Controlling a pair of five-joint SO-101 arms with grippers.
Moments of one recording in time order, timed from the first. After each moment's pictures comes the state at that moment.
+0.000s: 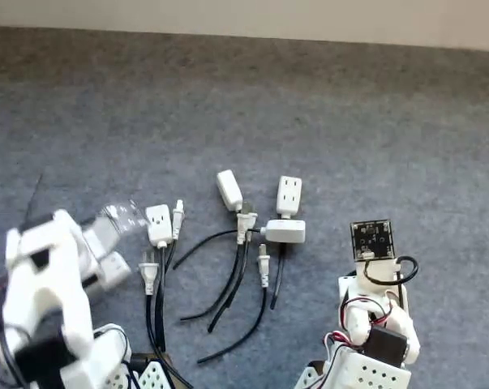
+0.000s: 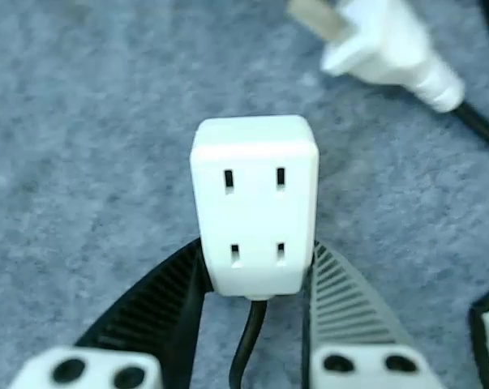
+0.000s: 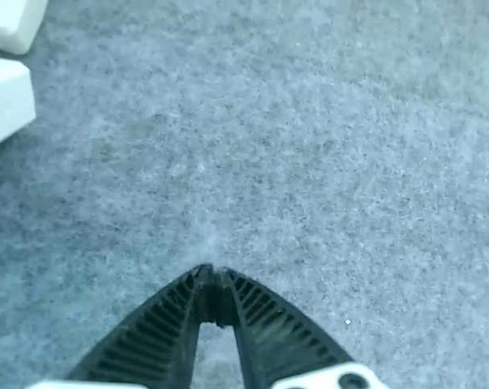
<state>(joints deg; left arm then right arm) -30.3 -15.2 58.6 61.1 -79.3 13.6 -104.8 95.2 68.3 29.3</state>
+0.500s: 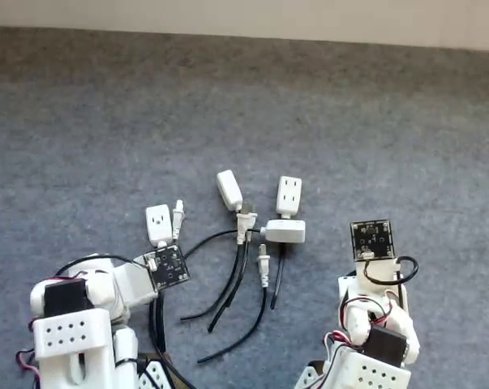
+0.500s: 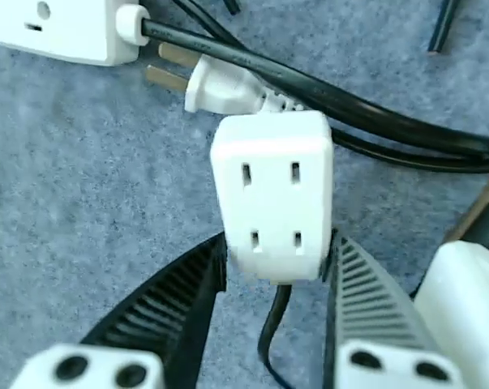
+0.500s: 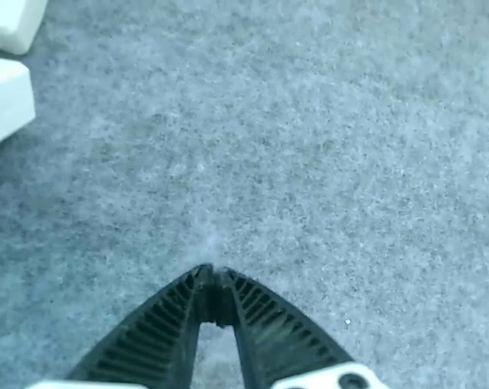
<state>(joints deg) -18.3 -70.0 74.8 84.2 -79.8 13.6 -104.8 95.2 68.3 29.3</state>
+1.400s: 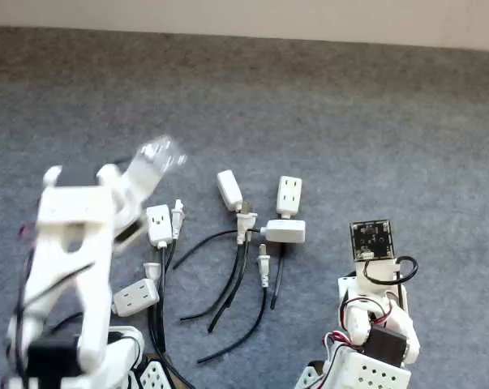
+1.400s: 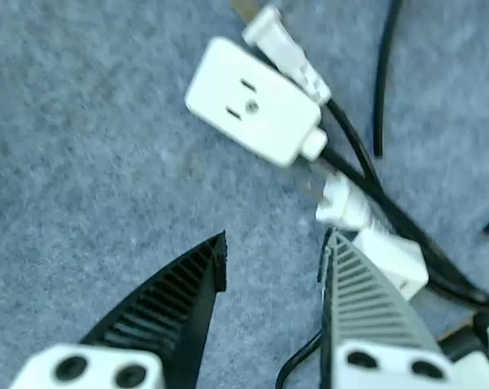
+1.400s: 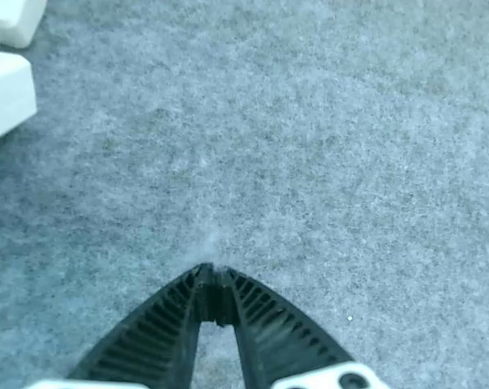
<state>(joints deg) -8.6 -21.2 33.3 80.5 -47.2 13.6 -104.8 95.2 68.7 29.3</state>
